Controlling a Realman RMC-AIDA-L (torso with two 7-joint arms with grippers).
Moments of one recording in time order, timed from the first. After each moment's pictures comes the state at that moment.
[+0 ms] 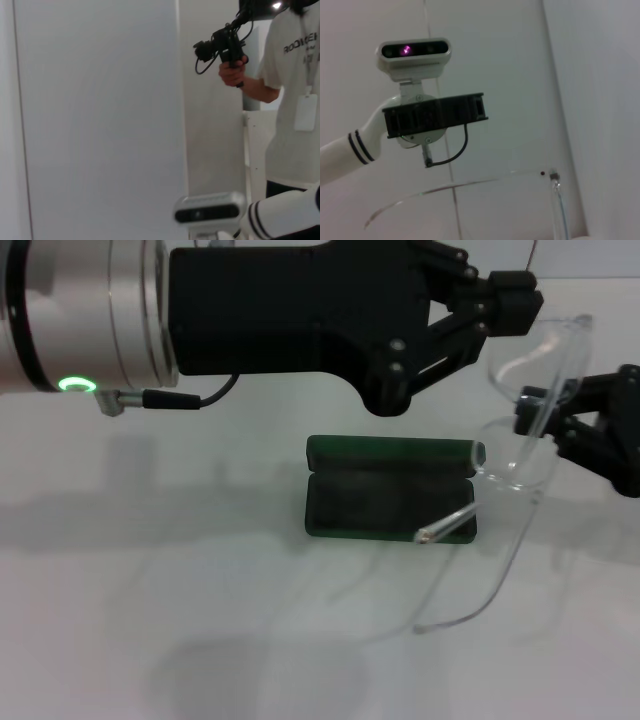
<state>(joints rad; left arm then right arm) -0.33 -2.09 1.39 1.63 1.43 1.44 -1.85 0.52 2.02 -0.64 -0.63 -1.75 -1.92 1.23</state>
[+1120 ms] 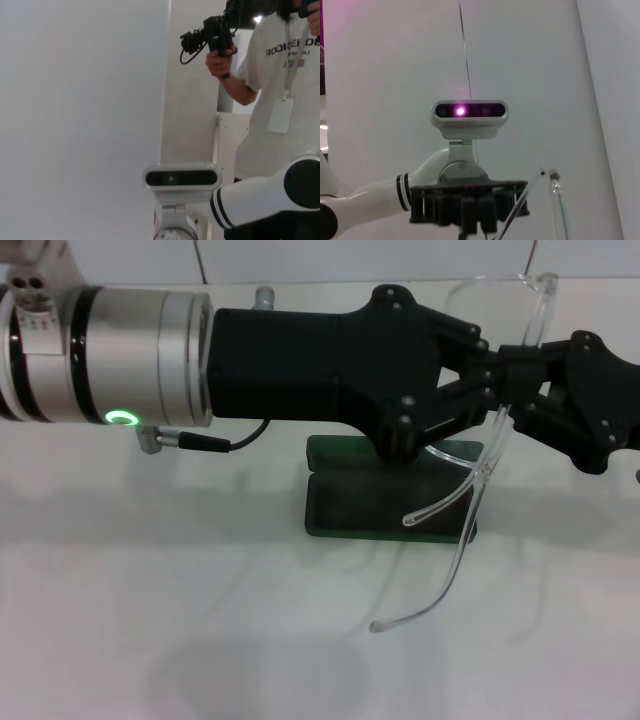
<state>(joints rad) -0.41 -2.09 1.41 1.39 1.40 1.52 -1.79 0.61 2.02 -0.69 -0.52 -1.67 -1.94 1.18</state>
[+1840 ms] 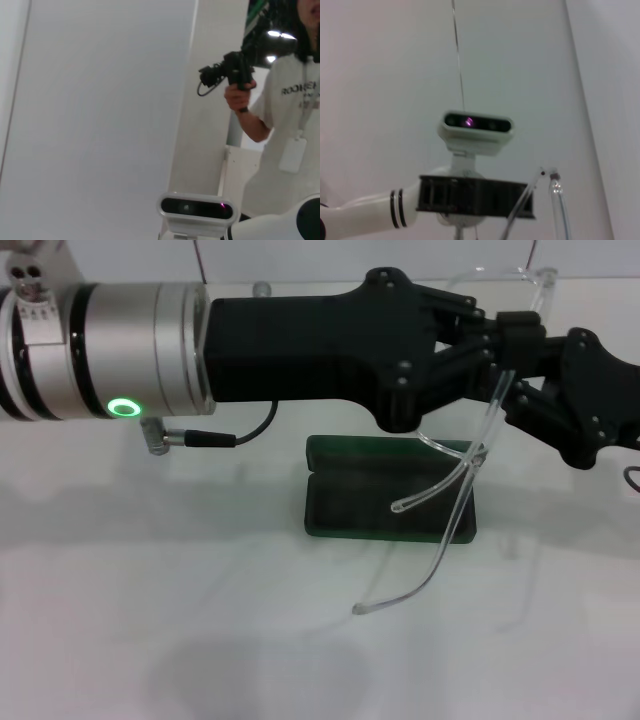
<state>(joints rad) -0.41 -2.10 1.41 1.31 1.33 1.49 -1.82 0.62 2.02 -0.69 -0.45 -1.64 -1.92 1.11</state>
